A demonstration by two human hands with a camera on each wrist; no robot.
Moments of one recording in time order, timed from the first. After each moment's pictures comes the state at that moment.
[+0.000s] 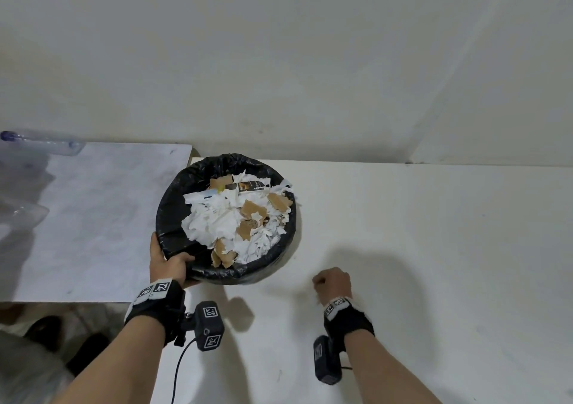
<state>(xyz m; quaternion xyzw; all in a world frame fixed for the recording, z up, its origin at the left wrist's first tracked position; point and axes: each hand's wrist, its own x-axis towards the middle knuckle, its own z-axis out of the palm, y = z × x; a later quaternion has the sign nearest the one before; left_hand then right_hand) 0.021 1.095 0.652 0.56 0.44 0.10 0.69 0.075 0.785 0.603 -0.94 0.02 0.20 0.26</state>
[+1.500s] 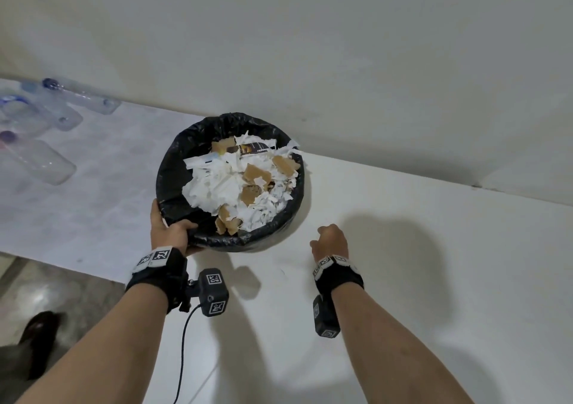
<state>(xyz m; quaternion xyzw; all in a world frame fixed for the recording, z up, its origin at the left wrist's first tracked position) 0.077 1.125 0.648 0.50 0.50 0.19 0.68 0.207 0.869 0.584 -0.96 -0.05 0.22 0.19</state>
